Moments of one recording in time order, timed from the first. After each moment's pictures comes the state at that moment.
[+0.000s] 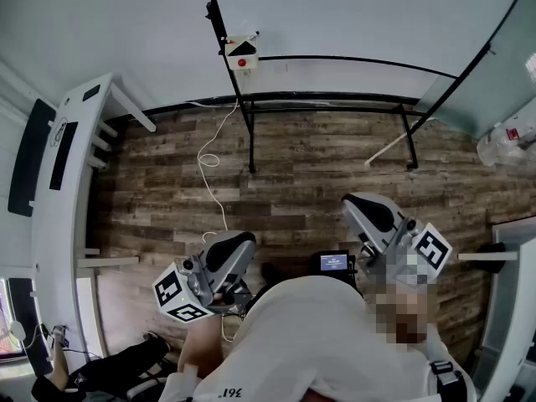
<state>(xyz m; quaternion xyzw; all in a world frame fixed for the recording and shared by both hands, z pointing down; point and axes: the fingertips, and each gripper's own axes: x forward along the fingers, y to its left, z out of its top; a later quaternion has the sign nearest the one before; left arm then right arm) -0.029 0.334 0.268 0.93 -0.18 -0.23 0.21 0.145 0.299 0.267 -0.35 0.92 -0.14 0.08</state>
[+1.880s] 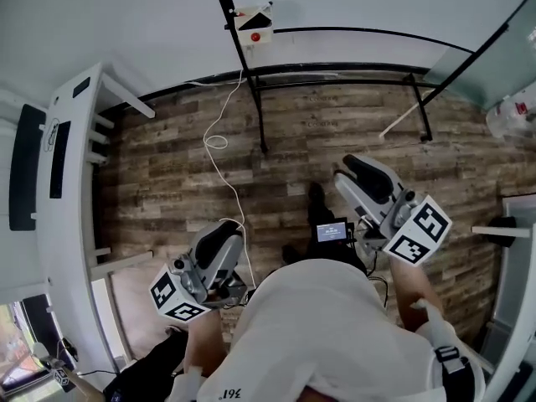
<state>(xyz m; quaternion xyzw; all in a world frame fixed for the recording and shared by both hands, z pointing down) -0.139 0.261 0.313 0.93 -0.23 -0.20 0.23 0.063 0.204 0.314 -0.39 0.90 -0.17 0.09</state>
